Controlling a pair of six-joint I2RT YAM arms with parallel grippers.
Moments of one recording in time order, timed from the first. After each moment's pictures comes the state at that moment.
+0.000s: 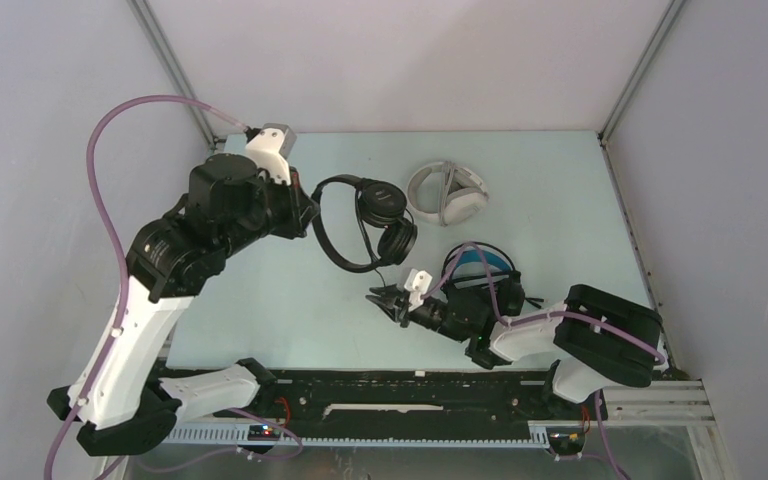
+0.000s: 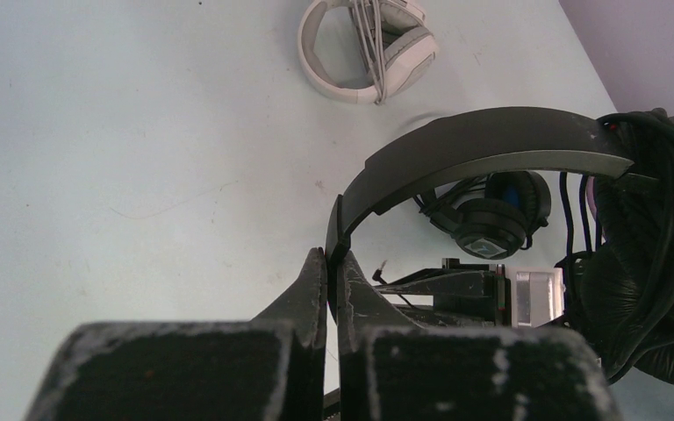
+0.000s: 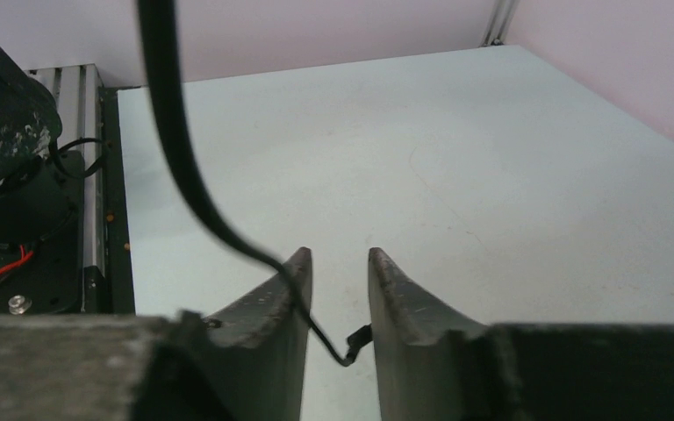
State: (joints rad) left arm -0.65 1.09 1.68 -1.05 -0.12 -0.31; right arm 1.12 1.54 0.41 1.21 -0.05 -0.06
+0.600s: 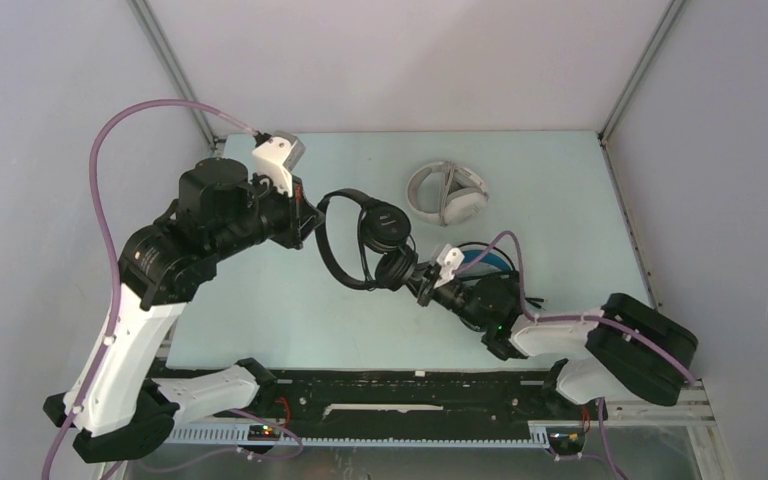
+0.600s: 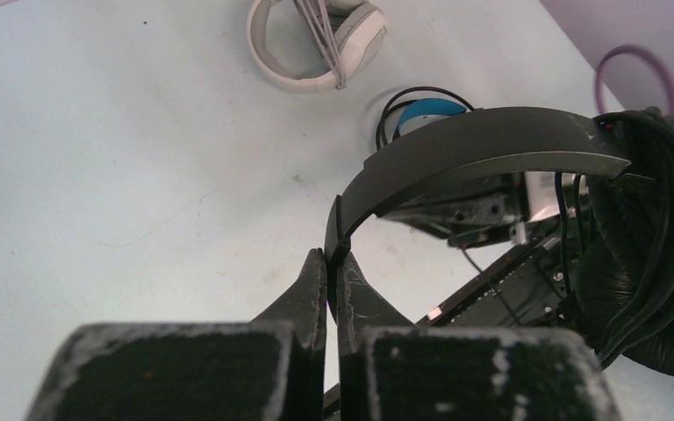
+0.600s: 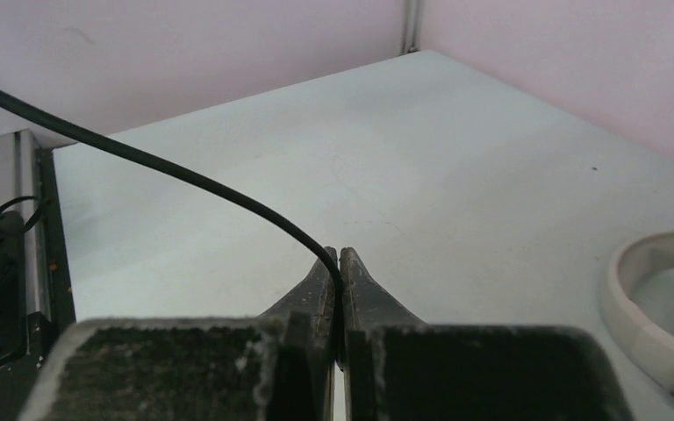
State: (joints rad) left arm -0.65 1.06 1.68 -1.05 0.04 -0.19; right arm 0.97 1.40 0.35 1.19 -0.06 0.02
